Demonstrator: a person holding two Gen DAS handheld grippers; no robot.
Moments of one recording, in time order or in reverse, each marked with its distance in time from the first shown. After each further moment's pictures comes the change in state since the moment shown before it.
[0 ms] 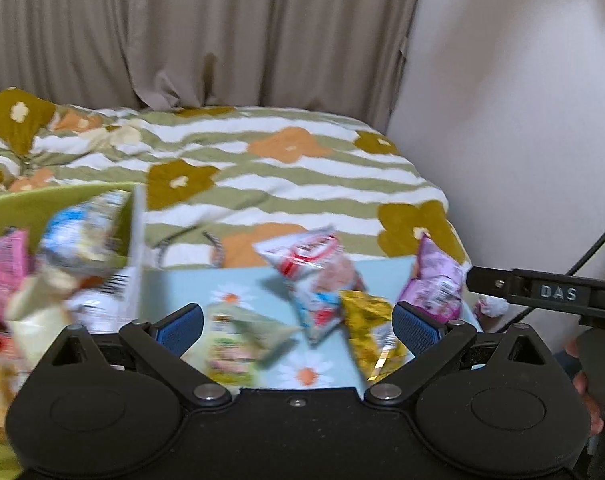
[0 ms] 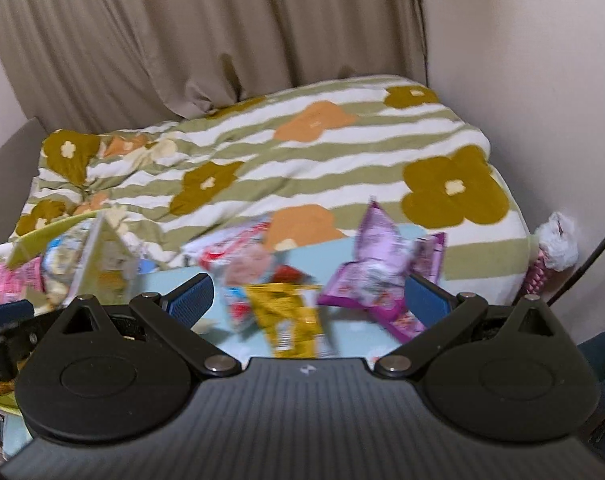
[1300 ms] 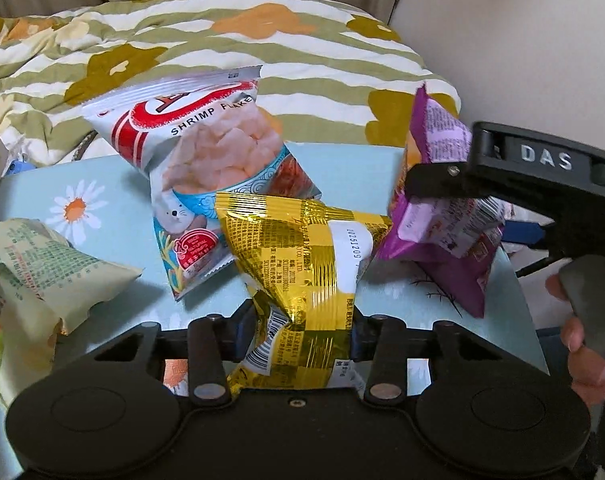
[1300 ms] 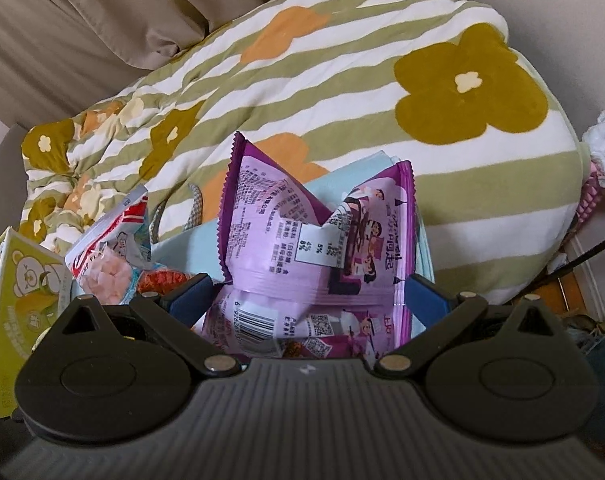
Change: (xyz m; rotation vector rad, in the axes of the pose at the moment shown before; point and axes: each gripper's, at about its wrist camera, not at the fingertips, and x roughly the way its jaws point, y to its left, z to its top) left arm 0.176 -0.071 -0.032 -0.029 0.312 -0.003; right arm 0.157 -0.094 0.014 0.156 0.250 0.123
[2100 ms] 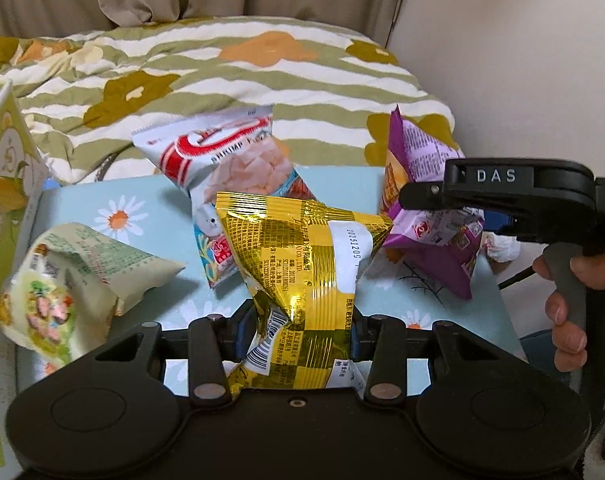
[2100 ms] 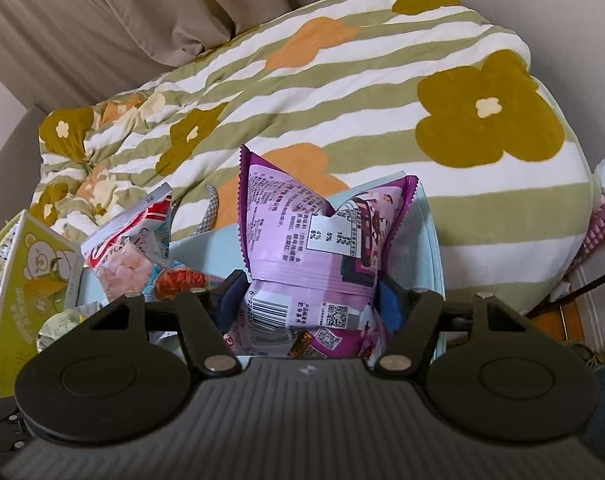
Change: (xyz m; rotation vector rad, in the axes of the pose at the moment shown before) left arm -0.053 0.001 -0.015 0.009 -0.079 0.015; right arm -0.016 0.010 -0.003 -0.065 -0.034 0.027
